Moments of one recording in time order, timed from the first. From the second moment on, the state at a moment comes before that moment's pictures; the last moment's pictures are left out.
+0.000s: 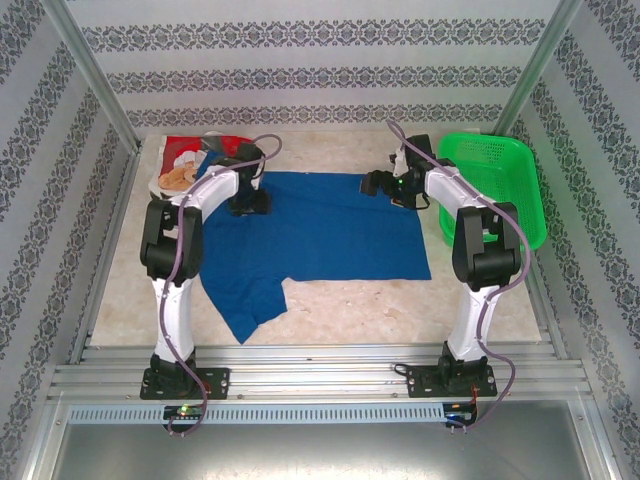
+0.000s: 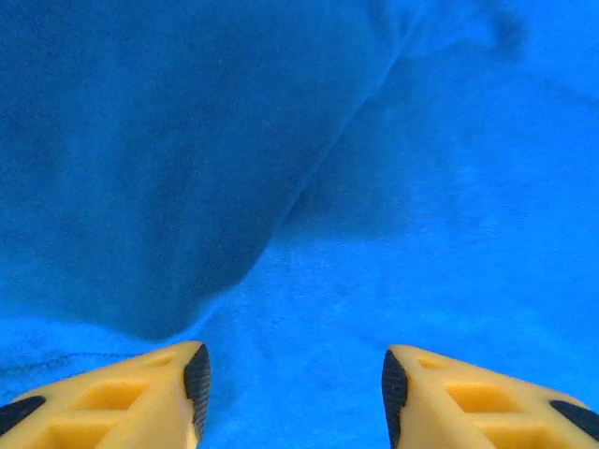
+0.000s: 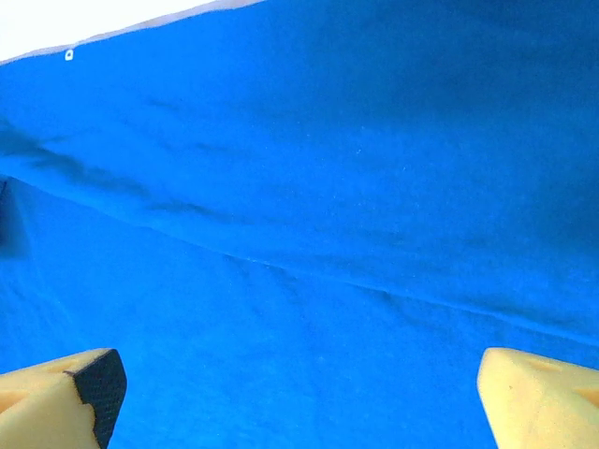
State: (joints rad) left arm -0.22 2.16 1.72 -0.87 -0.01 -0.25; right arm 0.12 2.00 1.53 -0.60 -0.41 0.36
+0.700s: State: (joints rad) left arm -0.23 2.25 1.79 -0.89 -0.23 -0.08; right arm 0.12 1.98 1.52 -0.58 -0.41 0.37
